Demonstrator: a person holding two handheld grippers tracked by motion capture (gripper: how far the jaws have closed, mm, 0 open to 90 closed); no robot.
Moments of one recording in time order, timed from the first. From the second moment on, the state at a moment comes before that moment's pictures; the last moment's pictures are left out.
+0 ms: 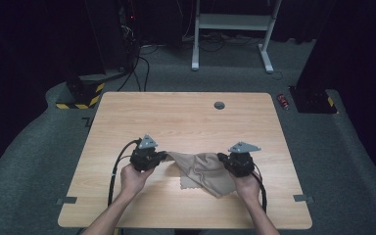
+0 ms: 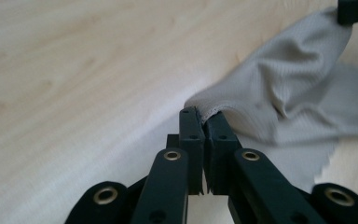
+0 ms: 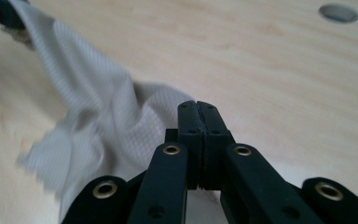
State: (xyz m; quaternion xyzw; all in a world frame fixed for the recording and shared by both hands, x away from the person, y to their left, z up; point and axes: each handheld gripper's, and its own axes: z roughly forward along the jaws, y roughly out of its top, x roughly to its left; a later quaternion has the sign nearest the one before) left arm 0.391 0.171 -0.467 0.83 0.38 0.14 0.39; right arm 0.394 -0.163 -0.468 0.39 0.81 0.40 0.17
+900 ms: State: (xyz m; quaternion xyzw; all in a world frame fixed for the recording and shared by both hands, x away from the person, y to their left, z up) left arm 0.370 0.187 -0.486 0.81 0.42 0.10 0.40; right arm 0.417 -0.144 -0.506 0.44 0.83 0.32 0.14
